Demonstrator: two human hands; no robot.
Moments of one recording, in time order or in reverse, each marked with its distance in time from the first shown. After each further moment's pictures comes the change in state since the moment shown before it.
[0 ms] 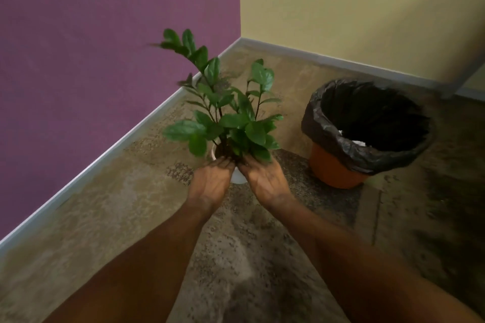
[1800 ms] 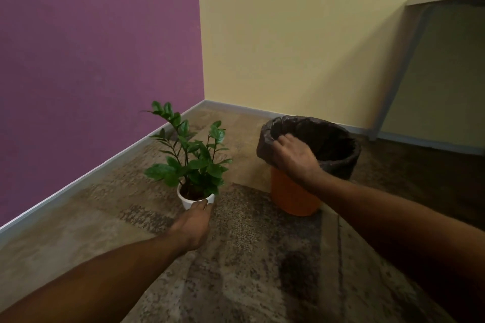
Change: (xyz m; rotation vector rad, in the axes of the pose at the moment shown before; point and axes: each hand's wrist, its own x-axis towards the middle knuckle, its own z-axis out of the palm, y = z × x) left_hand 0.002 0.040 0.095 -0.145 -0.118 0.137; right_hand -0.051 0.152 -0.080 -0.309 0.094 0.138
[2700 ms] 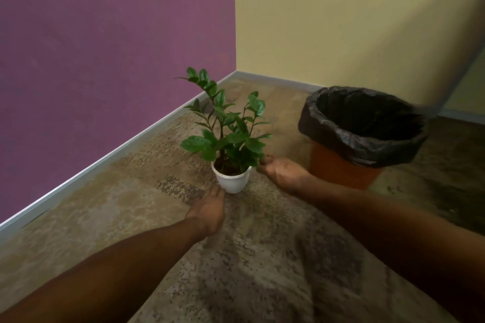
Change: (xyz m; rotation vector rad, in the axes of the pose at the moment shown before) left_hand -0.016 -0.046 0.038 -0.077 -0.054 -0.190; right_hand 0.016 -0.114 0.093 0.290 -0.375 -0.335
